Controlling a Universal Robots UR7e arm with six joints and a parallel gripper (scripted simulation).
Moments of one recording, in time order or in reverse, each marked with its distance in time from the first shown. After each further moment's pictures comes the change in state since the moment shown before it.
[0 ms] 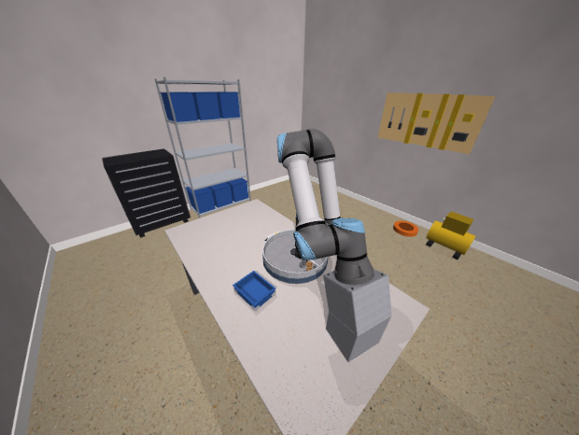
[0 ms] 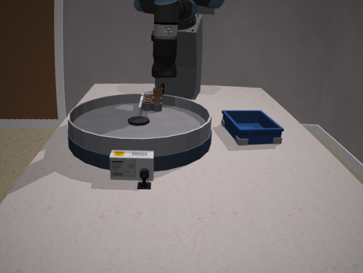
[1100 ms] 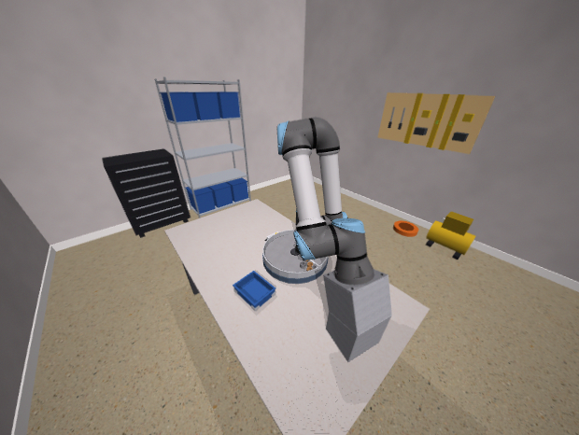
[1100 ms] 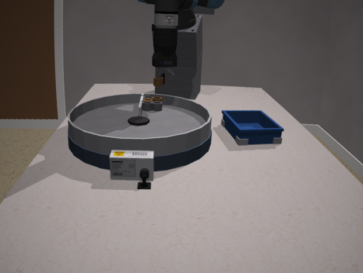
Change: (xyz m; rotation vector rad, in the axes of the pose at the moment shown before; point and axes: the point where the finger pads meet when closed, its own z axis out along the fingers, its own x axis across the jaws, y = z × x) arm 0.000 0.000 -0.035 -0.001 -0.002 0.000
